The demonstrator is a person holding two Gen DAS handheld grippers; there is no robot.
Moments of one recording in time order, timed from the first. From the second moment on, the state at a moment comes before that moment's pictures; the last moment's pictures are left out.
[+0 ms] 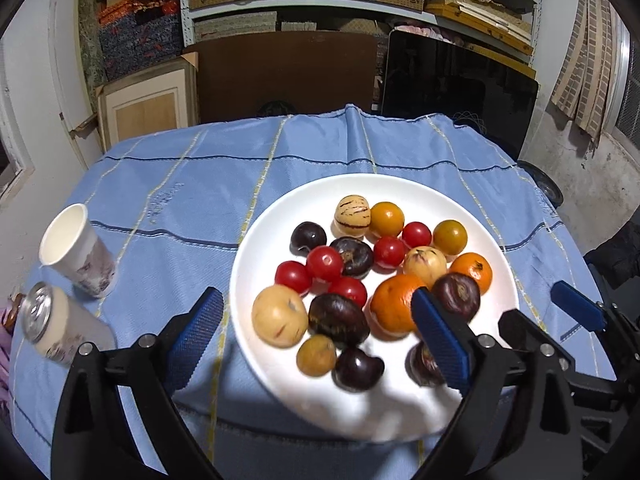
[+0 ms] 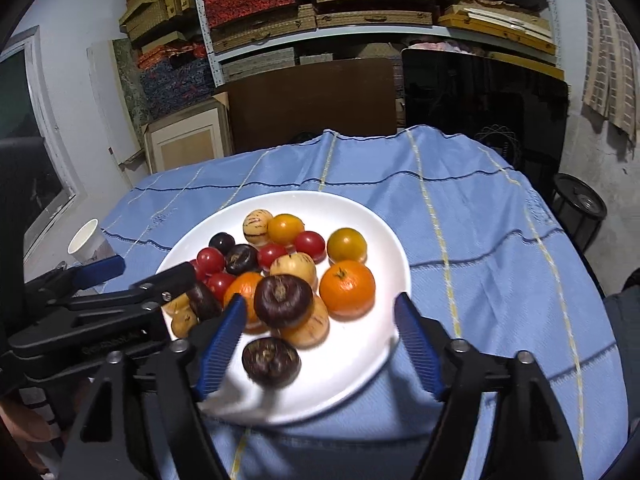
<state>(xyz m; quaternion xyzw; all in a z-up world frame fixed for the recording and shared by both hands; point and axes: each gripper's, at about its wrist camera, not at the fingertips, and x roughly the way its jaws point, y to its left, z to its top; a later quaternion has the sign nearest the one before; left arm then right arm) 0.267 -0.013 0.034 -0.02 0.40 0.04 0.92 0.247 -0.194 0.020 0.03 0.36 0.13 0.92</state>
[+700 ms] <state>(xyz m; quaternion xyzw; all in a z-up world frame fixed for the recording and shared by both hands) 0.168 -0.013 0.059 -0.02 0.38 0.05 0.92 0.161 -0.201 0.028 0.02 0.35 0.14 0.93</state>
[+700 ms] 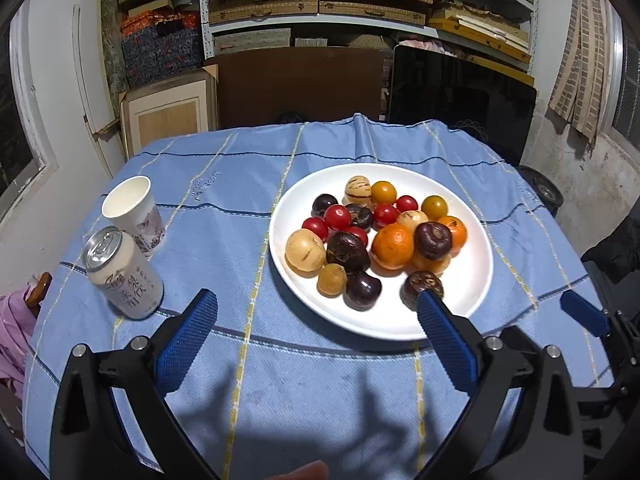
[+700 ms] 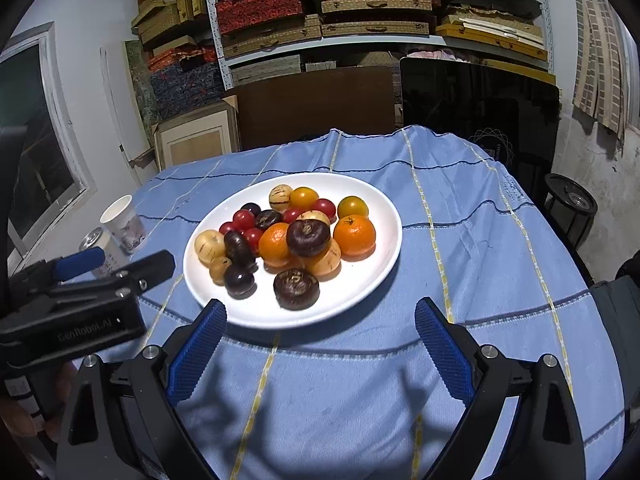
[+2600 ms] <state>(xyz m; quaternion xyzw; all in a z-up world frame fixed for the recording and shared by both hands) 0.100 -0.008 -0.051 -0.03 0.46 0.05 0.89 0.094 -0.185 -0.057 -0.05 0.46 0.10 0.88</state>
